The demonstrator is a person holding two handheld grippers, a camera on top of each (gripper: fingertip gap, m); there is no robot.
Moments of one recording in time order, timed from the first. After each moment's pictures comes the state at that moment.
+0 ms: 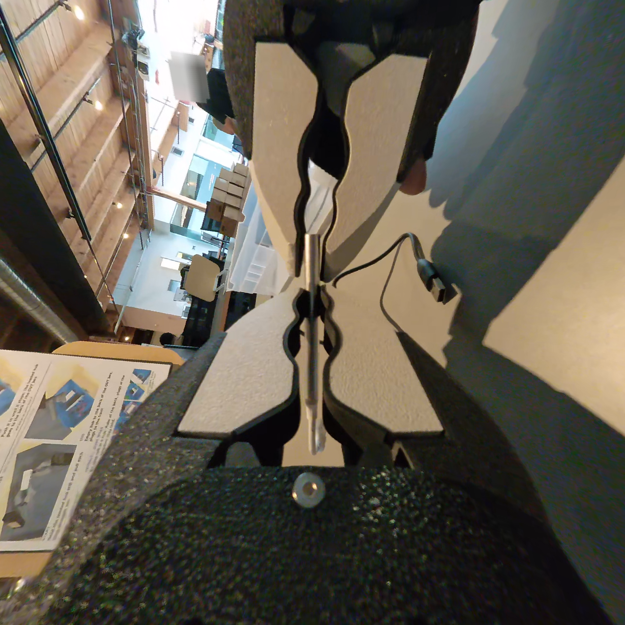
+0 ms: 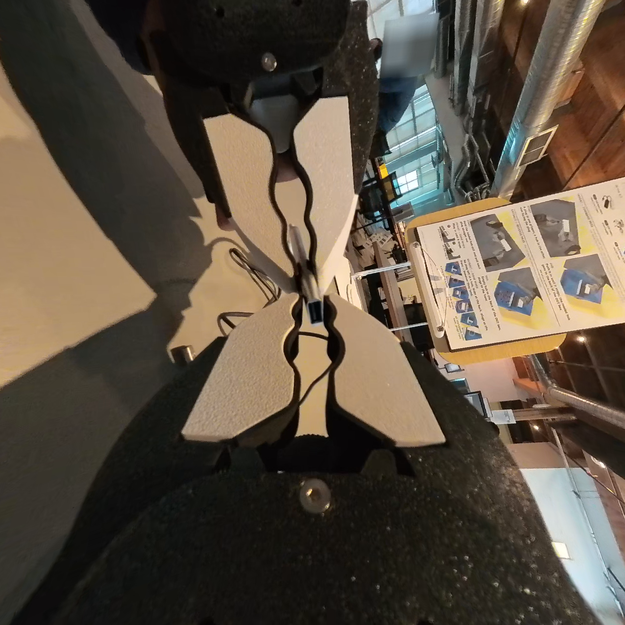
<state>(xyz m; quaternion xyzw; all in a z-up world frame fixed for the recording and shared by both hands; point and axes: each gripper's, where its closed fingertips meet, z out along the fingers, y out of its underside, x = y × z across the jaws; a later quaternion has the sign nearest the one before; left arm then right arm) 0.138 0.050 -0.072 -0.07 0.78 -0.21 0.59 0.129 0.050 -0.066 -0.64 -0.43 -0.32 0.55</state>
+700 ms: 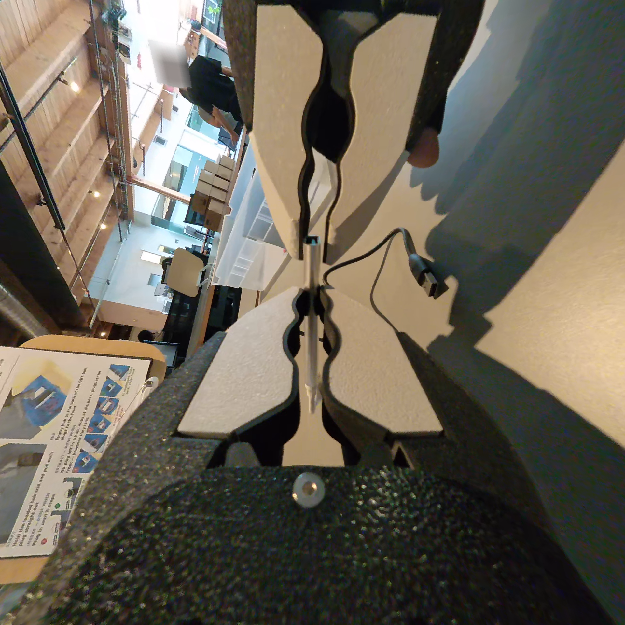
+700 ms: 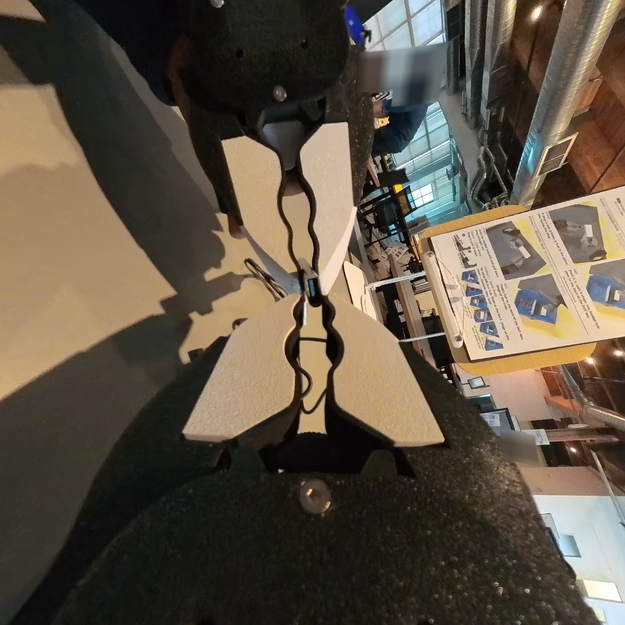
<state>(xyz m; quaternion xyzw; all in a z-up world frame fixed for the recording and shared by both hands) 0.138 0.053 -0.080 -0.08 0.79 -0.22 0.57 0.125 0.045 -0.067 -0.64 -0.44 -0.28 0.56</state>
